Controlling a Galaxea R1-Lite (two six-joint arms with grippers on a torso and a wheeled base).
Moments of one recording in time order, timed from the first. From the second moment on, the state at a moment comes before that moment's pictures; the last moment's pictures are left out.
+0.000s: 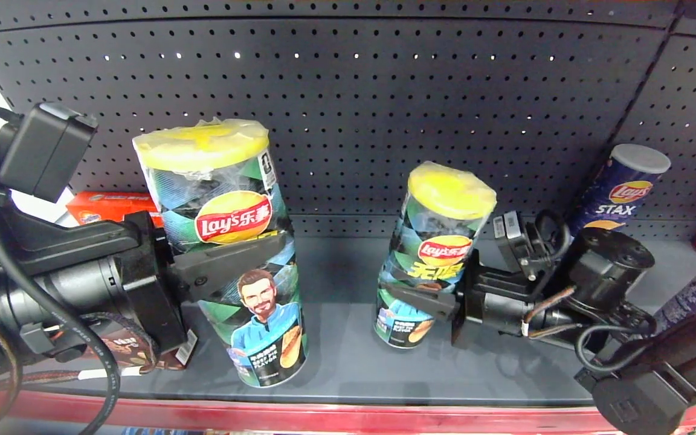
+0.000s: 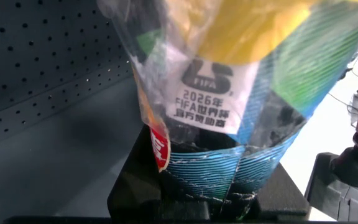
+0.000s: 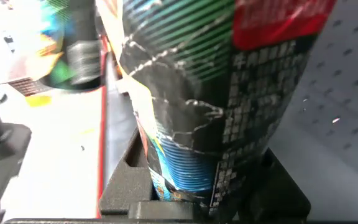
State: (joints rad) left arm -0.49 1.28 -0.64 -0.65 -0.45 -0.11; right arm 0.58 1.90 -0.62 -1.47 0.74 -0.03
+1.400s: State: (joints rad) left arm -0.49 1.28 -0.64 -0.65 -0.45 -0.11; right arm 0.56 1.99 -0.54 -1.50 0.74 -0.12
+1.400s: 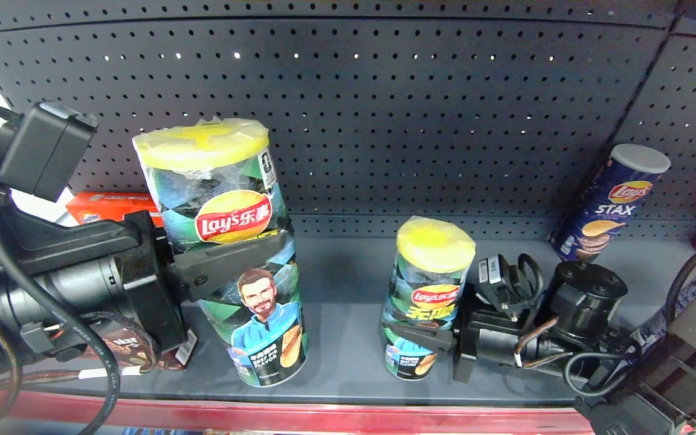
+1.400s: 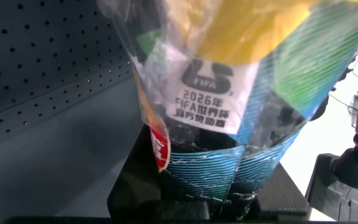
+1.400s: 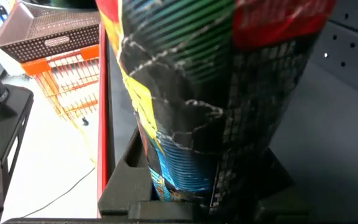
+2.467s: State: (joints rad) left arm -0.49 1.26 -0.61 -0.65 -0.45 -0.11; right arm 0.51 1.80 -0.38 -1.49 0.73 -0.13
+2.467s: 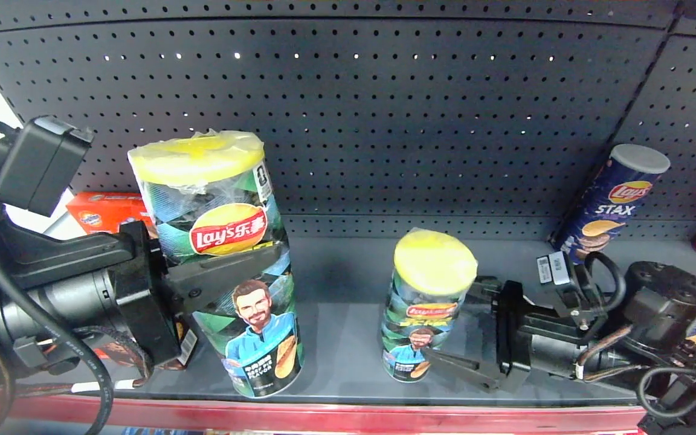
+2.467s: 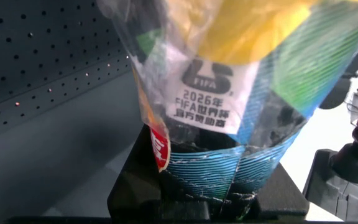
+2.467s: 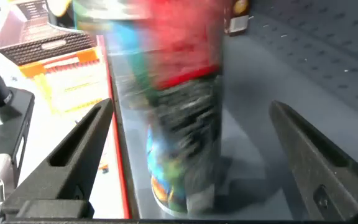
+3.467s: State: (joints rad) left arm -0.49 1.24 -0.63 -0.65 -0.44 -0.11; right arm 0.36 1.11 -0.13 -1.04 0.64 -0.13
